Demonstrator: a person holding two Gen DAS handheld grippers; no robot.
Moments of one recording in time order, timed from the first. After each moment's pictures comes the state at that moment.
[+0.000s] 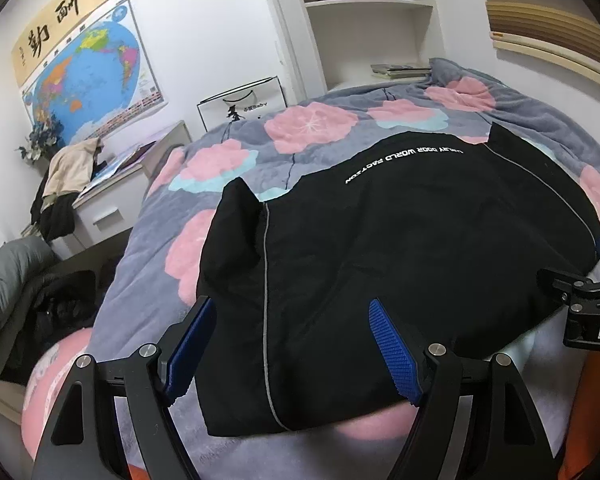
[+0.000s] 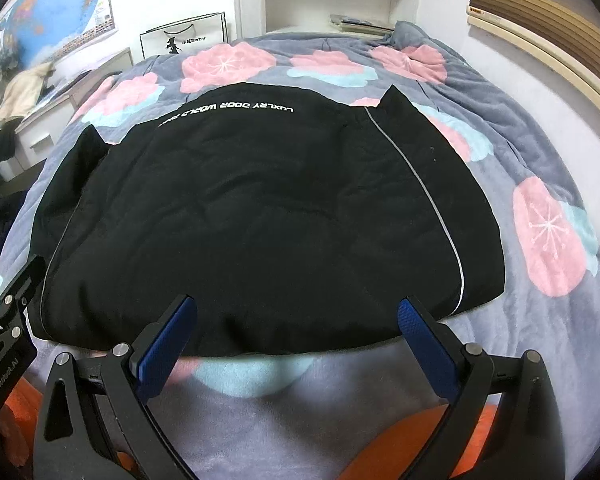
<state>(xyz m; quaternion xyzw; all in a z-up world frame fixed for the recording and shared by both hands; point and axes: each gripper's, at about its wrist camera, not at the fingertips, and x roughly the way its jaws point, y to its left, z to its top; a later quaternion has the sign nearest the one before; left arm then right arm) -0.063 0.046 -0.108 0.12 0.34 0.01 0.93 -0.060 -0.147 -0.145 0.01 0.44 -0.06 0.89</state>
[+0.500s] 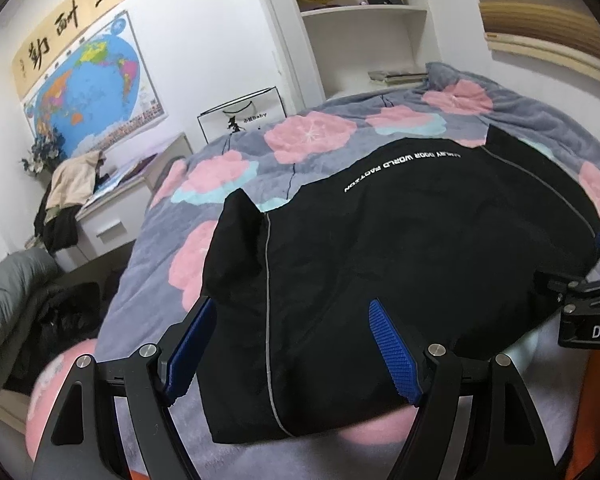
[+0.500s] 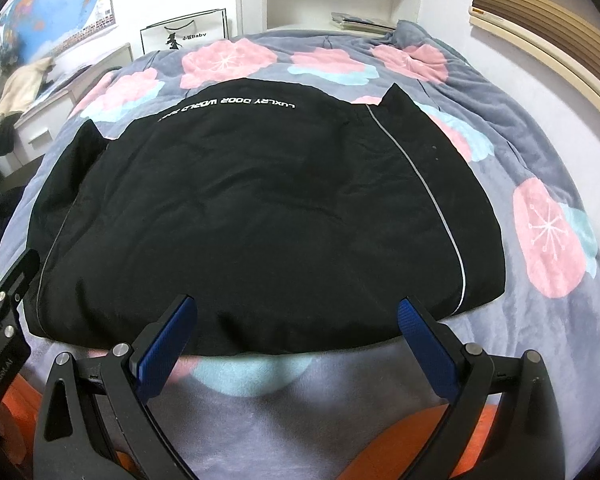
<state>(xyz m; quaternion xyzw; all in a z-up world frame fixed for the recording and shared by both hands) -0.066 0.048 -0.106 0.12 0.33 0.01 0.94 -0.058 -0.144 -0.148 0.00 0.45 -0.06 0.89</state>
